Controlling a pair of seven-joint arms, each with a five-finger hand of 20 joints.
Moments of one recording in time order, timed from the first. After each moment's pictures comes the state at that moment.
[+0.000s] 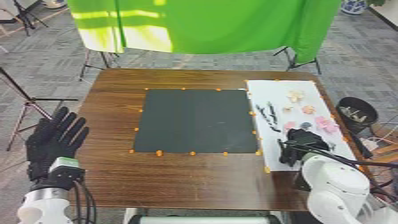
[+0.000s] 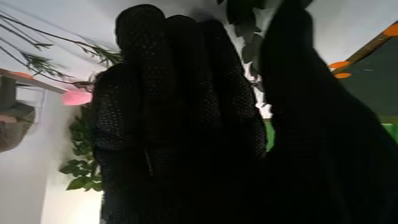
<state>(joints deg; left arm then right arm) 129.9 -57.1 -96.5 -123.5 16.4 17.4 28.2 -104.0 -49.6 76.5 -124.7 -128.7 -27.6 48.2</state>
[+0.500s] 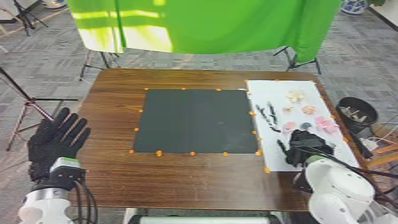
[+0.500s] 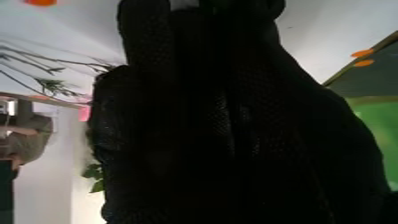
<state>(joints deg) 129.9 -57.3 -96.4 -123.5 16.0 17.5 27.7 -107.7 -51.0 79.1 -123.0 -128.4 -18.6 45.8</state>
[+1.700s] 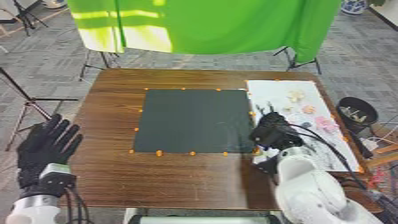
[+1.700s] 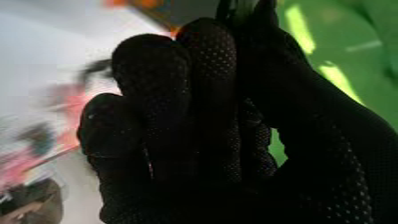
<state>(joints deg) 135.2 -56.5 -100.3 -124.6 14.6 17.6 27.9 -93.6 -49.7 60.1 -121.8 -113.5 15.9 45.3</state>
